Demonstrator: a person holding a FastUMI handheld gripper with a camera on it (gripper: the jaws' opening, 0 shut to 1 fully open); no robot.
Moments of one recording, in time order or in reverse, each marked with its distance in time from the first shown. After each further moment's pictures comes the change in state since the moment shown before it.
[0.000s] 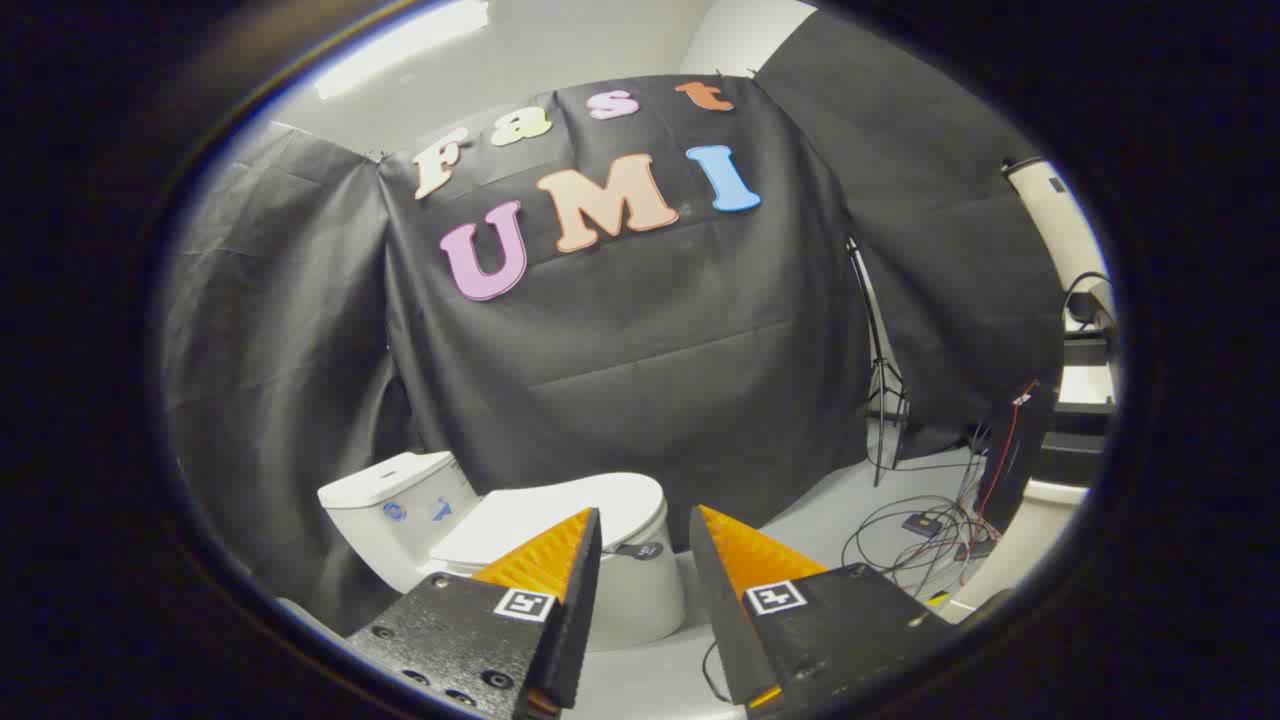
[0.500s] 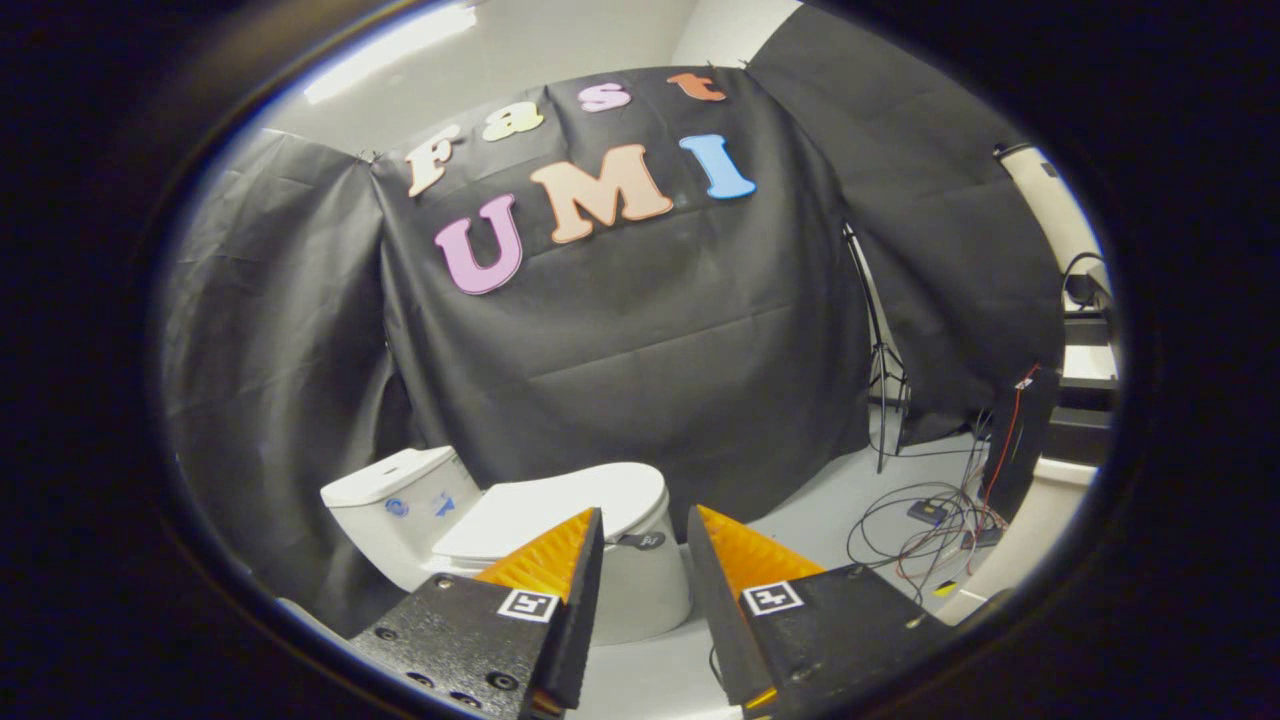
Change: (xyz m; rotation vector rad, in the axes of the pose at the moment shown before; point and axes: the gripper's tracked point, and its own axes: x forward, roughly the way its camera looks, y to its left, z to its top) arm 0.001 -0.003 -0.012 0.017 0.035 -0.001
